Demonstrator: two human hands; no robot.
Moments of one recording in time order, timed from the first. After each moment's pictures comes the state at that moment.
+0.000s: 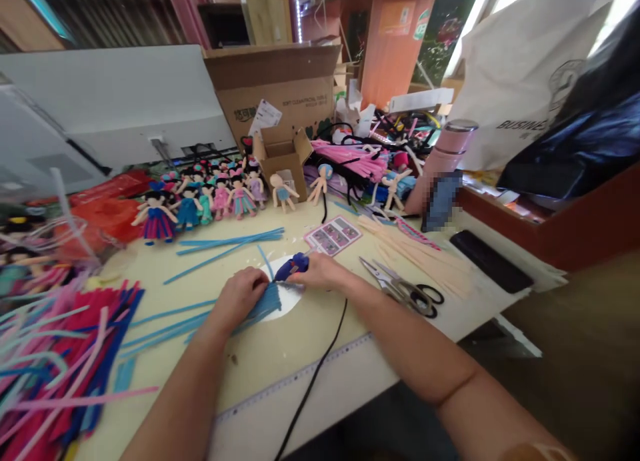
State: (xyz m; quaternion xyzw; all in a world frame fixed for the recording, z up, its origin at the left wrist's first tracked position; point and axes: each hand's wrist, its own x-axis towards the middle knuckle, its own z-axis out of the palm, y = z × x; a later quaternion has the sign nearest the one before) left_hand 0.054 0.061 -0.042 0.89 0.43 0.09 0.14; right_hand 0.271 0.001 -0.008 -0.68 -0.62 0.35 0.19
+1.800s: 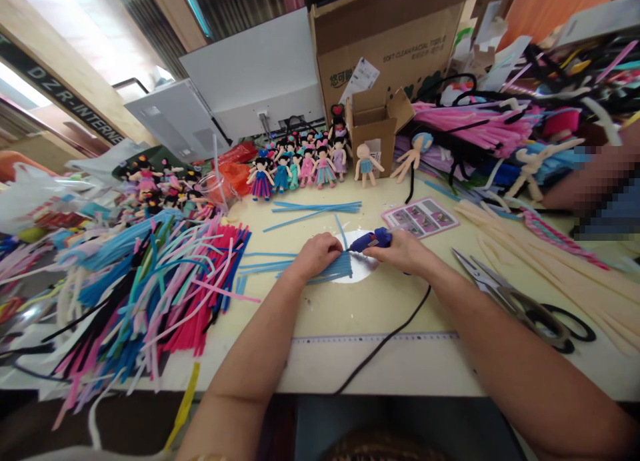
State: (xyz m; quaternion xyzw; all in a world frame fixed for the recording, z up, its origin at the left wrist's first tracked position) left_hand 0.049 0.053 -0.038 0.88 0.42 0.11 0.18; right_hand 0.271 0.001 -0.023 -0.68 -0.63 0.31 0.20
